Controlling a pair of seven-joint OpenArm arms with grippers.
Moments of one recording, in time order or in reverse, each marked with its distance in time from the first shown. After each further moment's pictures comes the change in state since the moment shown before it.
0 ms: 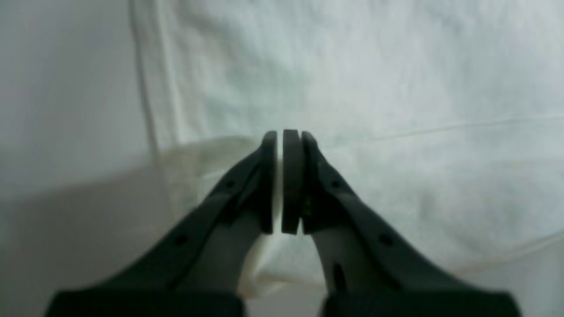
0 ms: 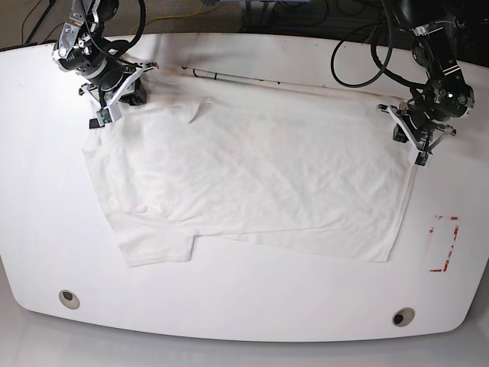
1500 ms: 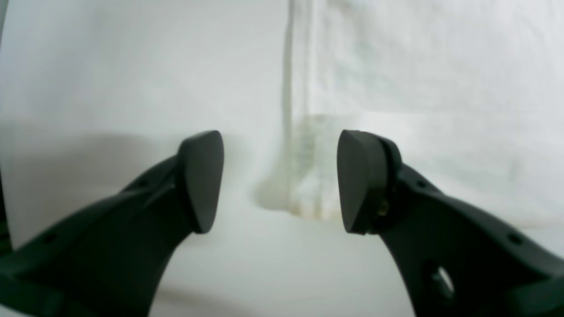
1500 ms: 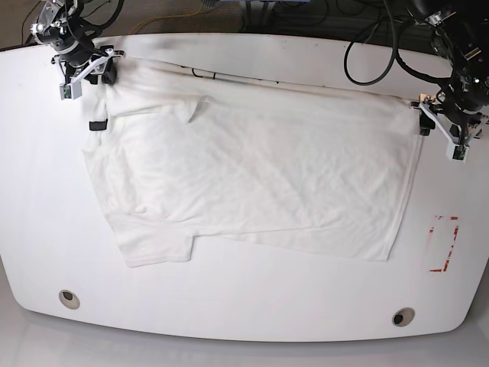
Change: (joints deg) left arm 2.0 -1.4 -10.8 7.4 -0.3 0.0 5.4; right arm -3.5 0.1 13.0 -8.7 1.9 0.0 3.1
